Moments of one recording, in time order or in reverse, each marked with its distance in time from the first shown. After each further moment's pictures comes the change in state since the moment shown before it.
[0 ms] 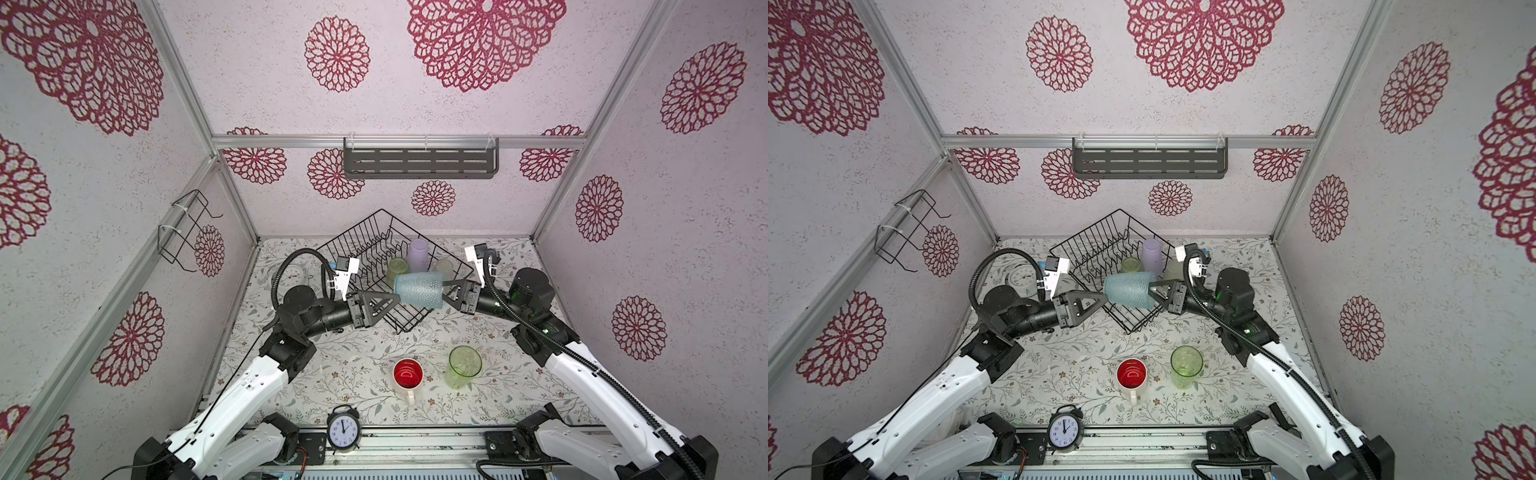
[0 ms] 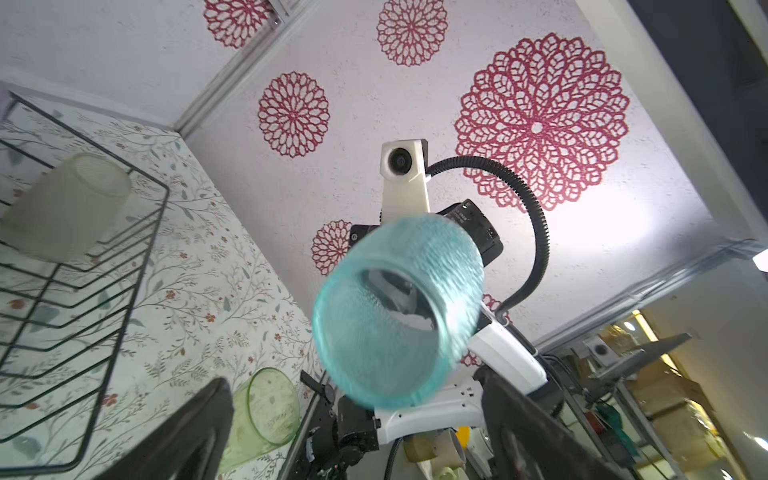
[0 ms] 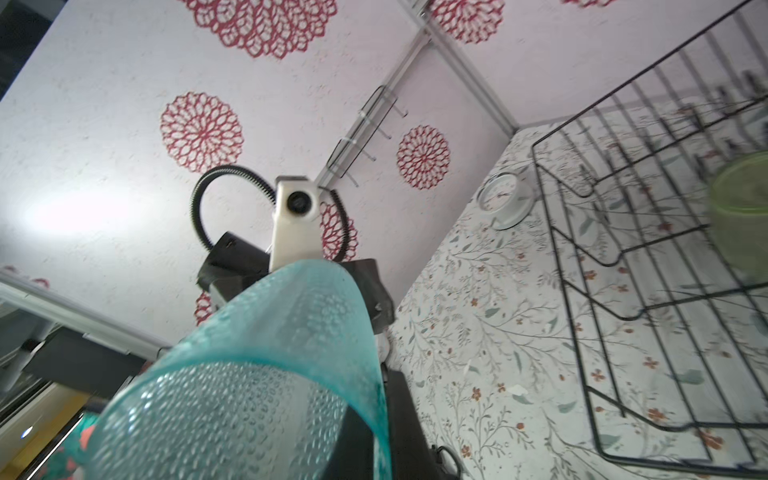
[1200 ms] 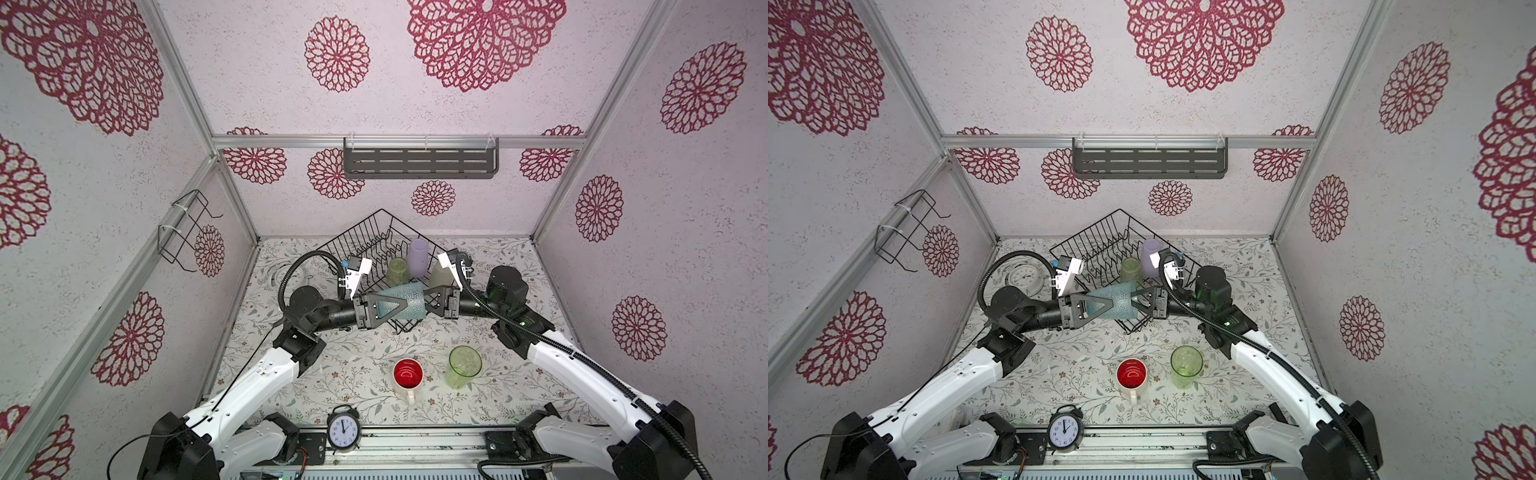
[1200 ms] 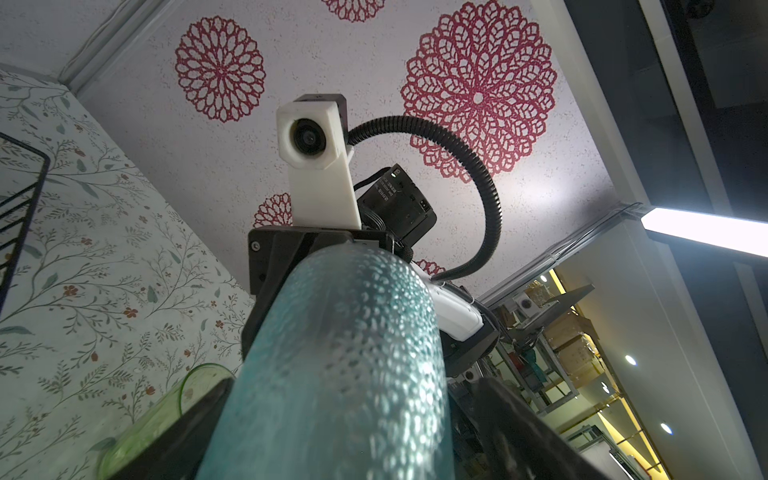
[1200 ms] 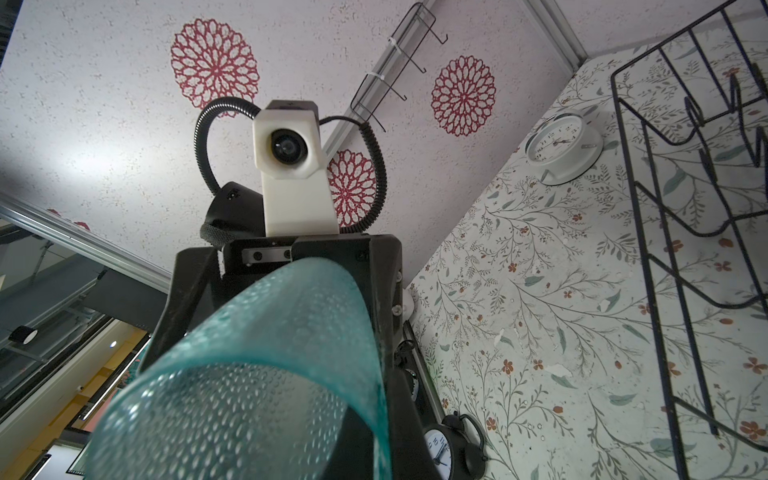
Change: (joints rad) left arm -0.028 0.080 -0.019 0.225 0.108 -0.129; right arm 0.084 0.112 -0.005 0.074 -0.074 0.000
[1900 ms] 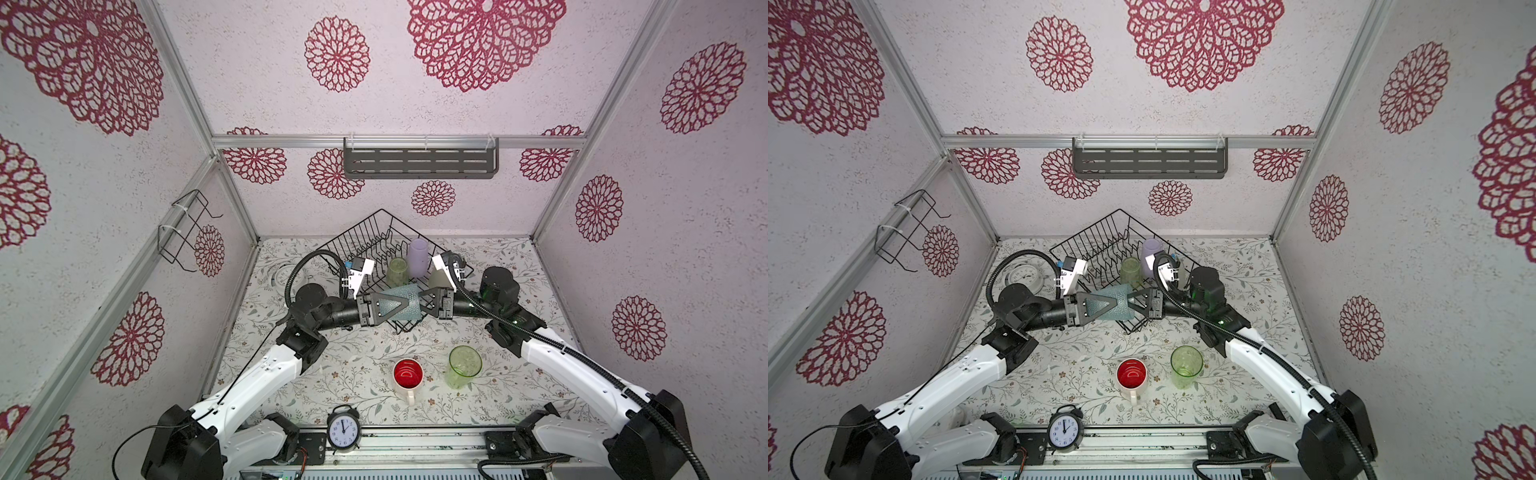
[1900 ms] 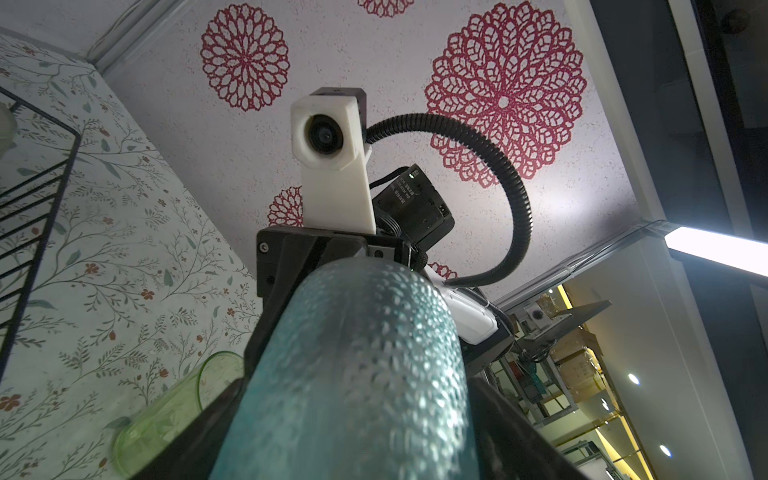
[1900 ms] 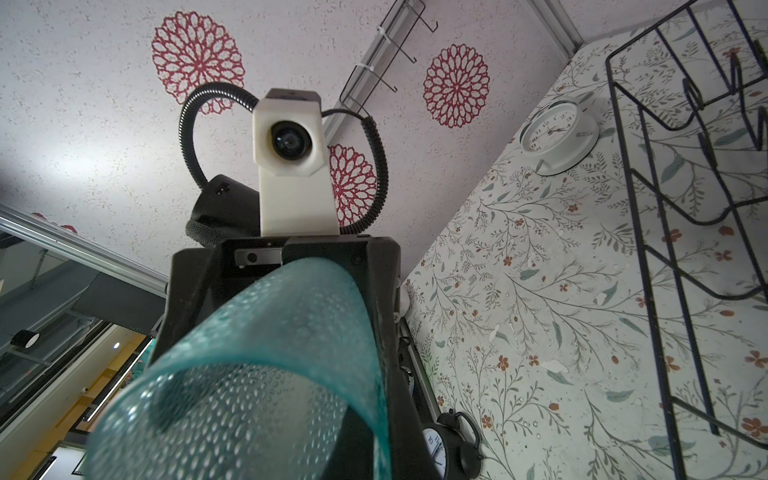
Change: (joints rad) left arm 0.006 0.033 0.000 -0.035 -0.009 0.002; right arm 0.012 0.045 -0.010 0.032 0.012 0.001
